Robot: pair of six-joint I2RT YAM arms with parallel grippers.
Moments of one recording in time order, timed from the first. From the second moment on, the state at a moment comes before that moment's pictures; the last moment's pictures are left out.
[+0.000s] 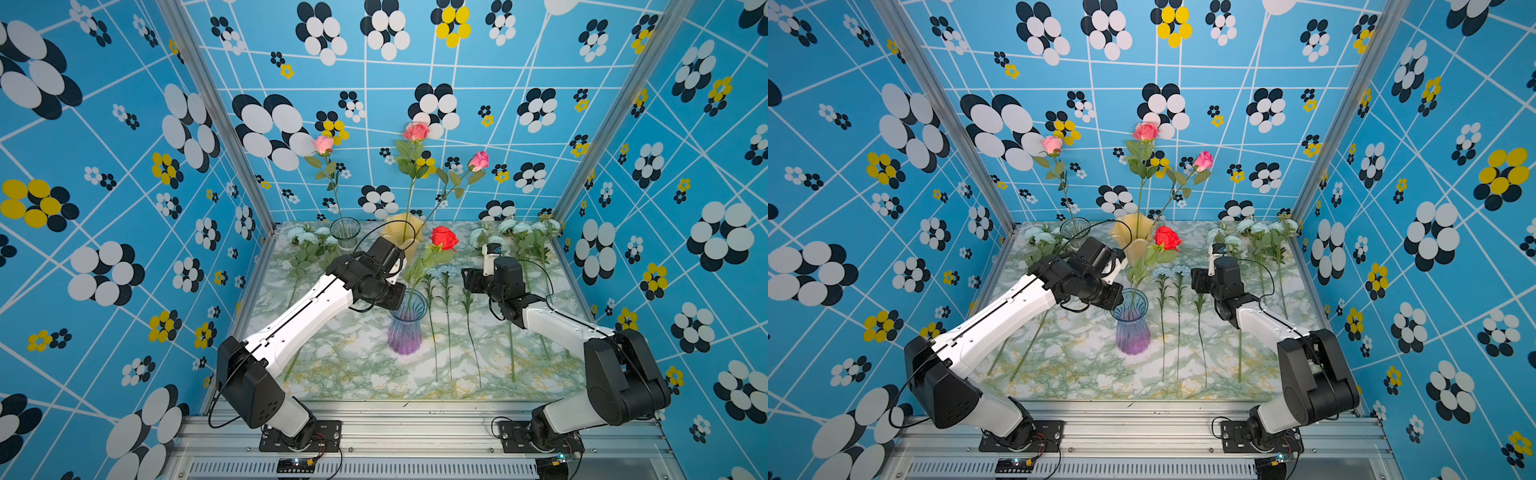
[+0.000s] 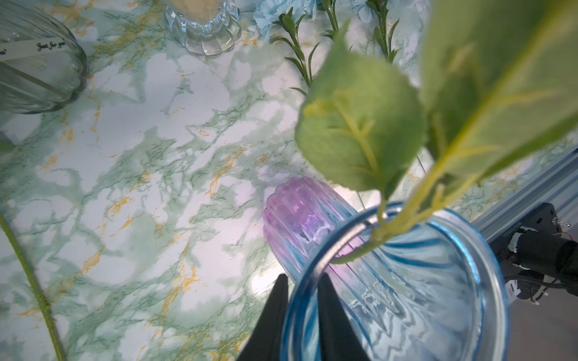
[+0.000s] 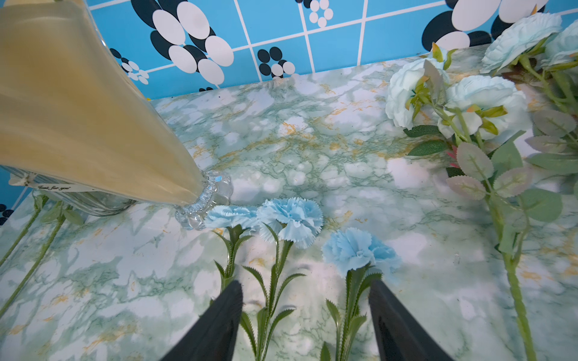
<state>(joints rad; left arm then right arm) -0.66 1.53 1.49 -1.01 0.13 -0.28 0.29 1.50 0.81 0.18 0.00 0.27</state>
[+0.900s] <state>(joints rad) -0.32 1.38 1.33 -0.91 0.20 -0.26 0.29 1.50 0.81 0.18 0.00 0.27</state>
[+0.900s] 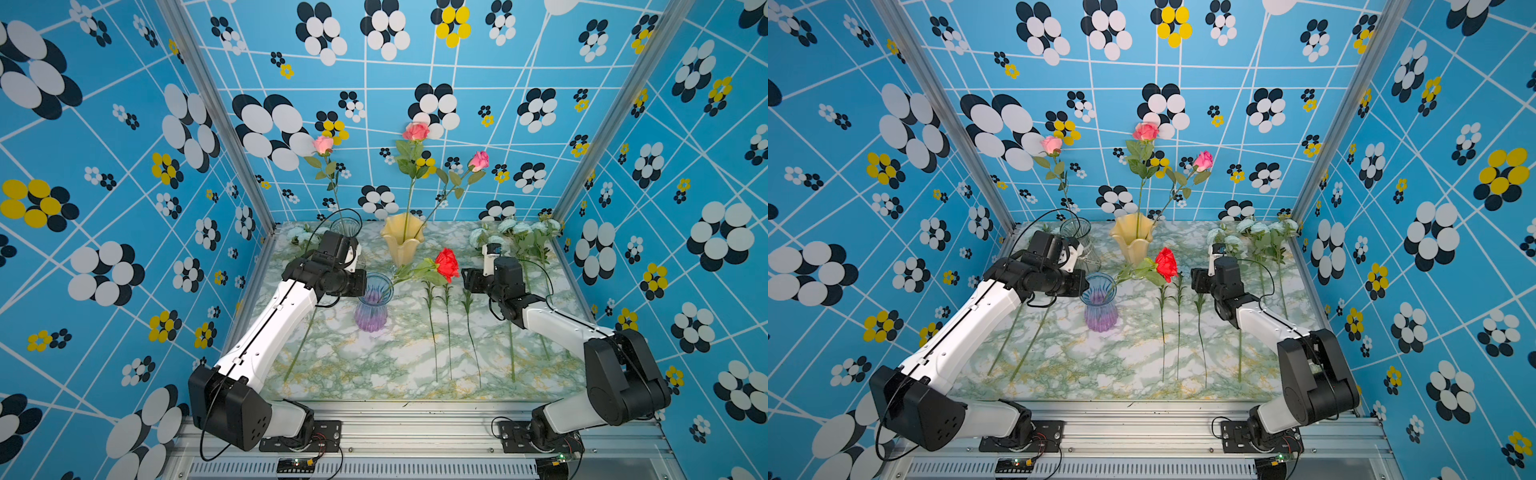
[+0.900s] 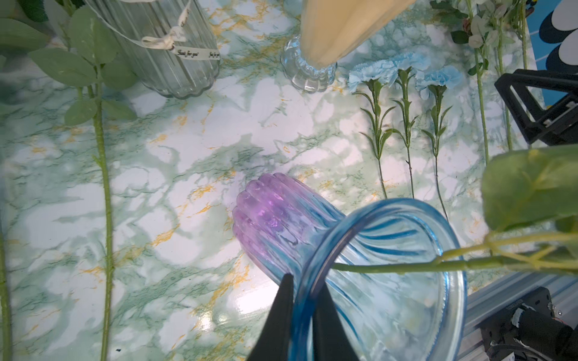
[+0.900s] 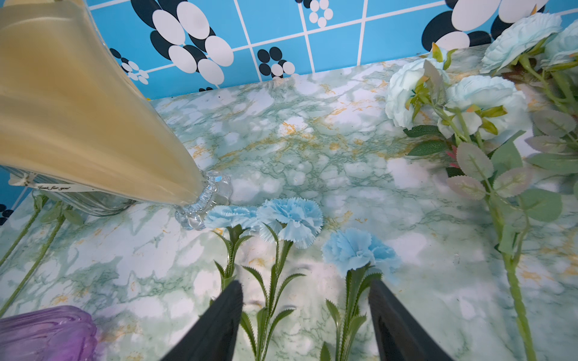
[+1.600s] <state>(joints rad) -0.01 1.37 1.27 -0.84 0.32 -0.24 0.29 1.50 0.81 0.18 0.00 0.27</state>
